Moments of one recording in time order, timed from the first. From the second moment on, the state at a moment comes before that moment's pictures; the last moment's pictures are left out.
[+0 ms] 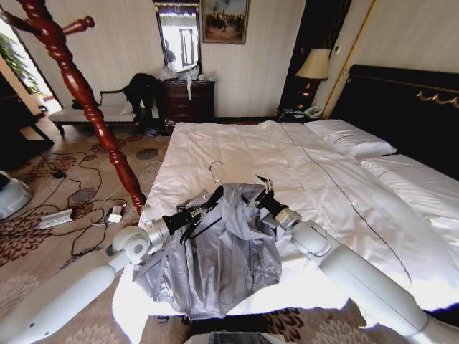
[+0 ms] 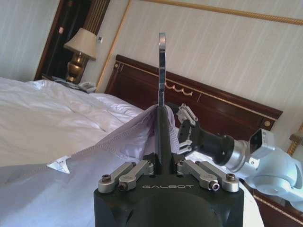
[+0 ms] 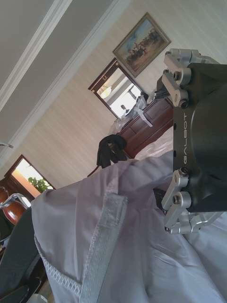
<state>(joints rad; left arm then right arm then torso) 0.85 -0.58 0.08 -2.00 -1.26 0.11 0.31 -0.81 0.75 -0.02 1.89 -0.02 -0.07 0.01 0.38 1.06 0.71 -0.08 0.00</state>
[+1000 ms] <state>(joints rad) 0.90 -0.57 0.05 -2.00 -1.23 0.11 0.32 -0.84 0.74 -0.02 1.86 -0.26 0.06 -0.08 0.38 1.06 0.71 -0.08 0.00</state>
